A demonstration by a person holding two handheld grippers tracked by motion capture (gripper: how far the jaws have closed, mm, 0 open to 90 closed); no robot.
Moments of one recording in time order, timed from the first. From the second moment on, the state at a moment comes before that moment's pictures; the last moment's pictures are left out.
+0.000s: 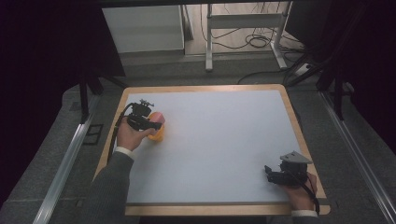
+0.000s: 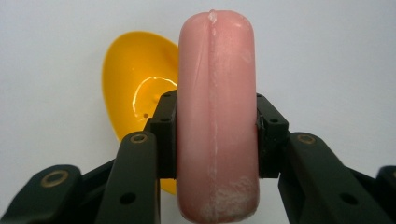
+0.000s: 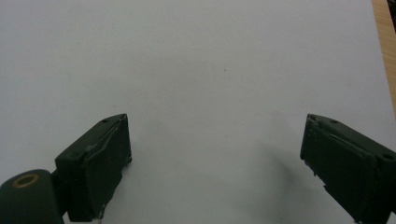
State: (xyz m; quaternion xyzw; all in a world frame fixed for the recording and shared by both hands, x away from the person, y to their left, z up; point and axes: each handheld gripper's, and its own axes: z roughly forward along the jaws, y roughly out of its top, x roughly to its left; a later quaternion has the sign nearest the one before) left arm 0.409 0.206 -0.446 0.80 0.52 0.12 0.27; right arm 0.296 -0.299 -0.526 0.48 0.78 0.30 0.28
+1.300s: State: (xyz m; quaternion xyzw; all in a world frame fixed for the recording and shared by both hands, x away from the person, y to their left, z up) left arm 0.429 0.211 -0.470 0.76 0.58 0.12 0.26; right arm 0.297 -0.299 -0.527 0.48 0.78 0.30 0.28
